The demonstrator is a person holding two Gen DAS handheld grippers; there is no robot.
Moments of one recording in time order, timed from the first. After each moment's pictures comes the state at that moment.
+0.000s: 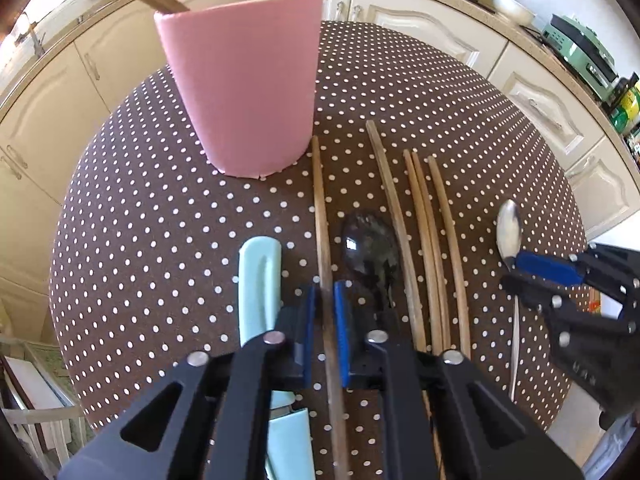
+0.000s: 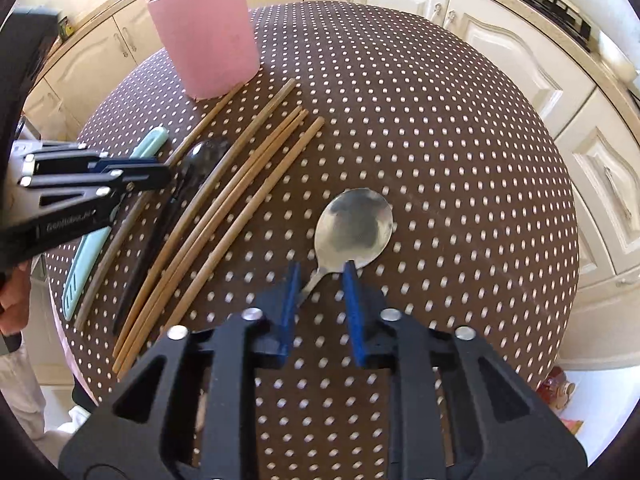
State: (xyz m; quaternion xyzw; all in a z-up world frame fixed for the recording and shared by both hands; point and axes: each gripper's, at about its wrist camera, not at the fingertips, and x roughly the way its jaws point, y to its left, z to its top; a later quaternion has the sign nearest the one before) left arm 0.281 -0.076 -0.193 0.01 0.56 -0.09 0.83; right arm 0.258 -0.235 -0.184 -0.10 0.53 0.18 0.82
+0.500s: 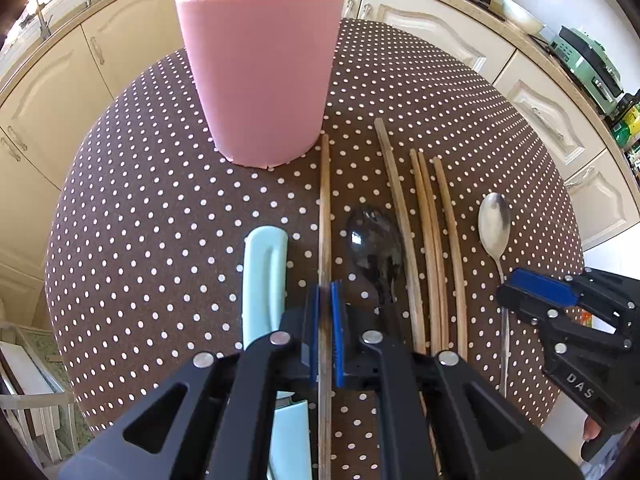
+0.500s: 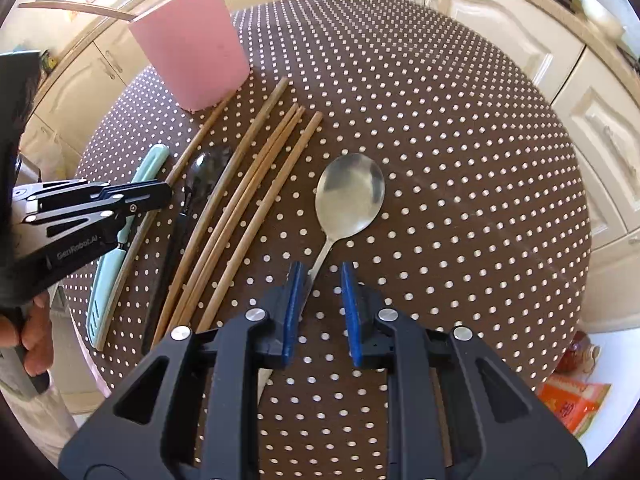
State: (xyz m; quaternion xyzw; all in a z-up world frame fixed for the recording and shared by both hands) left arm 0.273 -0.061 -0.188 -0.01 0.57 -0.09 0.82; right arm 0.258 -0.233 -0.176 -0.04 0.56 0.15 0.82
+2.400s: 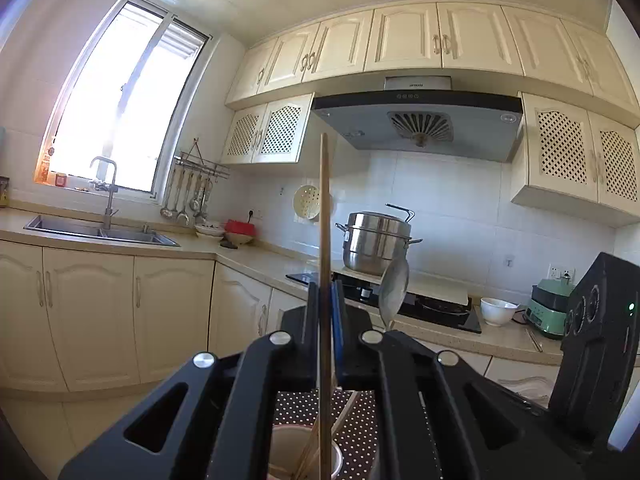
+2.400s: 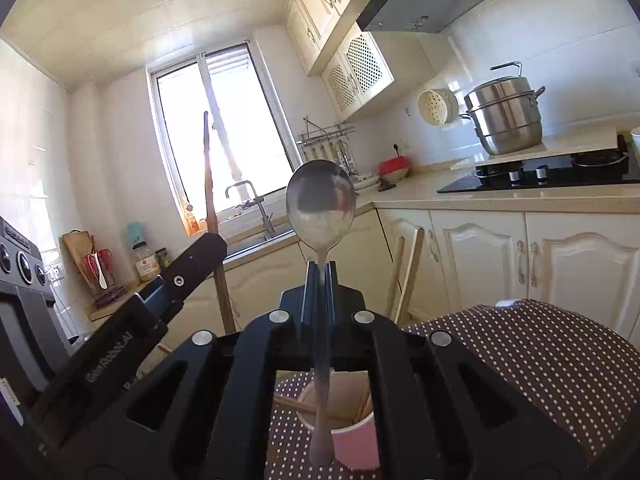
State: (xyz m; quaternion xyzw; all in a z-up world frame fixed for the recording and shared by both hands) left arm 0.255 -0.033 0.005 -0.09 0.00 -0.03 1.00; right arm 0.316 -0.189 -0.017 0.15 0.10 0.32 0.93
